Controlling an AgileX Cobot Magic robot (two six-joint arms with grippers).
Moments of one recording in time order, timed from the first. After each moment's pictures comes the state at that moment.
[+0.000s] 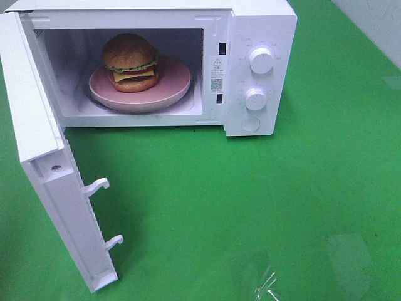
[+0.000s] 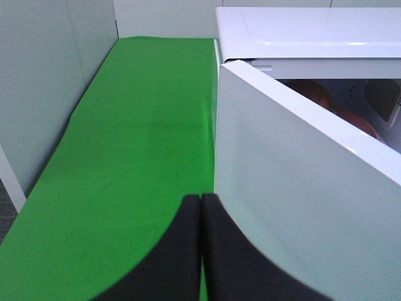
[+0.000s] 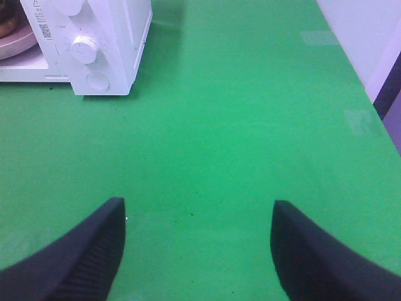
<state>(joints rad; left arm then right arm) 0.03 0.28 -0.50 -0.07 0.57 0.06 0.09 0.00 -0.51 -0.10 1.02 0.17</state>
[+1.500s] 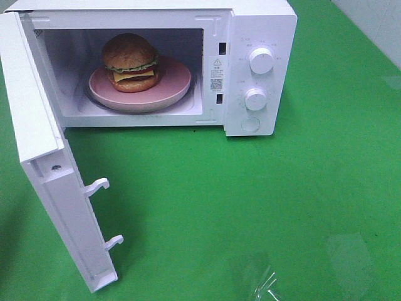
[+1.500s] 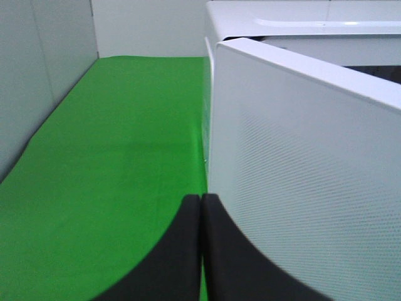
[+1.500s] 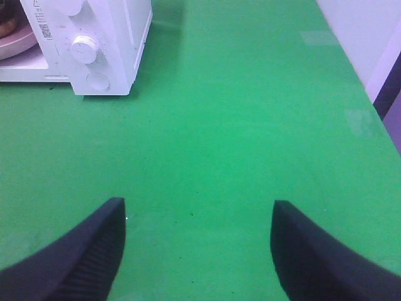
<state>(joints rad) 0.03 0.89 -0.13 0.22 -0.54 -0.18 0.09 0.00 -0.51 -0.10 1.02 0.17</state>
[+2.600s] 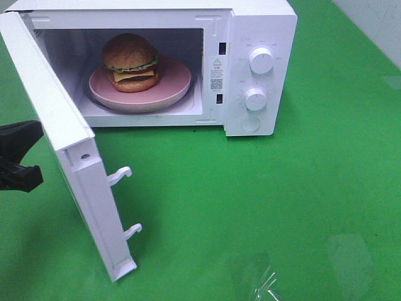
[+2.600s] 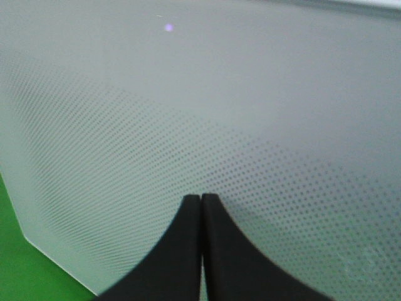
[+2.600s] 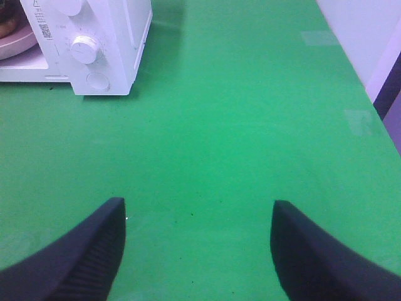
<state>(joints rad) -0.28 1.45 -0.15 0.23 -1.03 -0.14 0.09 0.00 -0.51 -0.10 1.02 0.17</state>
